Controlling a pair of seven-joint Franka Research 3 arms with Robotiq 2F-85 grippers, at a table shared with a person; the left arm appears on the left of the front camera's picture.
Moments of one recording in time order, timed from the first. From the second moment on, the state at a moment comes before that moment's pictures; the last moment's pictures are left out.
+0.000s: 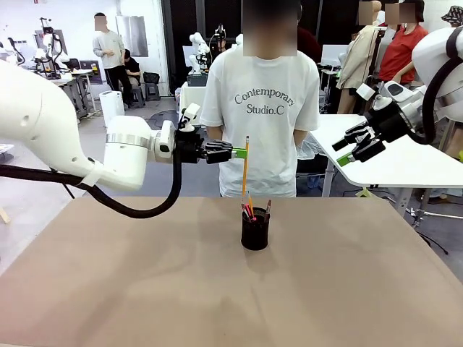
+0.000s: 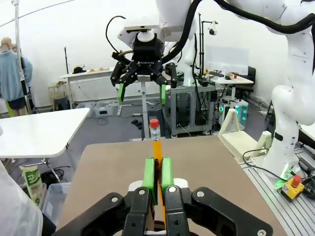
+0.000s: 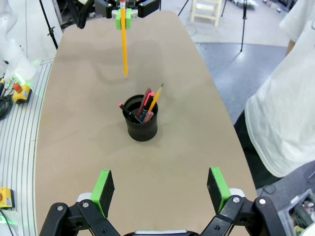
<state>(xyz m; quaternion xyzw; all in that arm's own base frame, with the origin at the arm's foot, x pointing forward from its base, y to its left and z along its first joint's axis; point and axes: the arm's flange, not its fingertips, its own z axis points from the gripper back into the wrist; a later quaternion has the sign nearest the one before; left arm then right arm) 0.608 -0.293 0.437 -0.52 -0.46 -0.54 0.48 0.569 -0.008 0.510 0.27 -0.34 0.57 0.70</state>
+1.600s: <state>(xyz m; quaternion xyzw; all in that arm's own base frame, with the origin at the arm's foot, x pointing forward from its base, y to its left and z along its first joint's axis) 0.632 -0.344 0.371 -0.50 -0.46 -0.60 0.42 0.569 -0.008 0.510 0.27 -0.34 0.57 0.70</state>
